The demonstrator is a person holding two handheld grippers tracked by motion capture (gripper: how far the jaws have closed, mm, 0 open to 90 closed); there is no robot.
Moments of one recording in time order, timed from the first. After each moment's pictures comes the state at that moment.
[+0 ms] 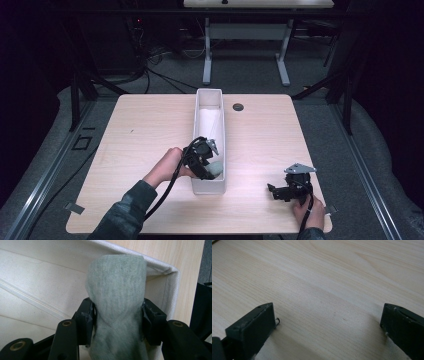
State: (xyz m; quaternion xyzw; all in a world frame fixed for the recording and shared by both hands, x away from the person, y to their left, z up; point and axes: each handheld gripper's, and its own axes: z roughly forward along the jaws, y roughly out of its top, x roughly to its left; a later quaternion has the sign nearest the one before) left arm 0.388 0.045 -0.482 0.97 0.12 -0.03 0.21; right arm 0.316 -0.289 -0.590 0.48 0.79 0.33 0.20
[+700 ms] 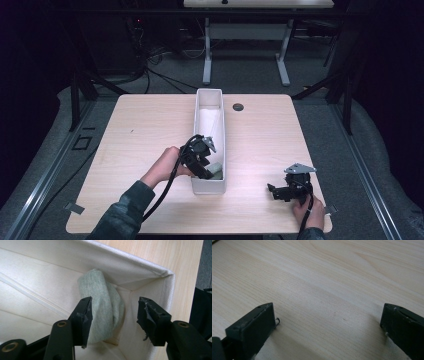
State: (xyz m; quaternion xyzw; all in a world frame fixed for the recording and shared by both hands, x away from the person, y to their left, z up) left arm 0.387 0.054 -0.473 0.96 0.14 -0.02 0.23; right arm 0.316 -0.289 -0.590 0.48 0.79 0.33 0.20
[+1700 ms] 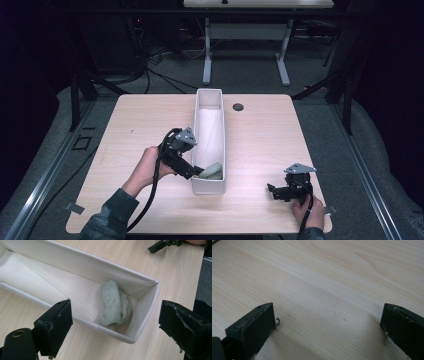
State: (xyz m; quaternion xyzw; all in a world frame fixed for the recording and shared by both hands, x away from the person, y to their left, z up) left arm 0.358 0.104 -0.428 0.93 0.18 0.08 0.32; right arm 0.317 -0.289 -0.590 0.48 0.79 0.33 0.20
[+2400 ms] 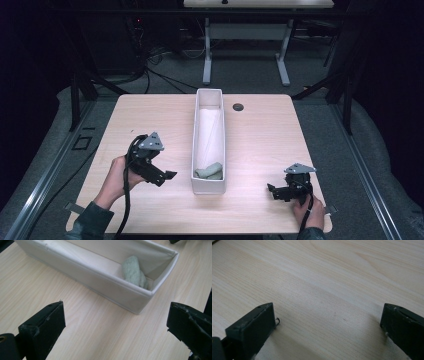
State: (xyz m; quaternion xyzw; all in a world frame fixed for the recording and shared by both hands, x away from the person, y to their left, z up) left arm 0.335 0.181 -0.436 0.90 0.24 0.12 0.33; right arm 0.317 -0.289 -0.590 0.48 0.79 0.33 0.20
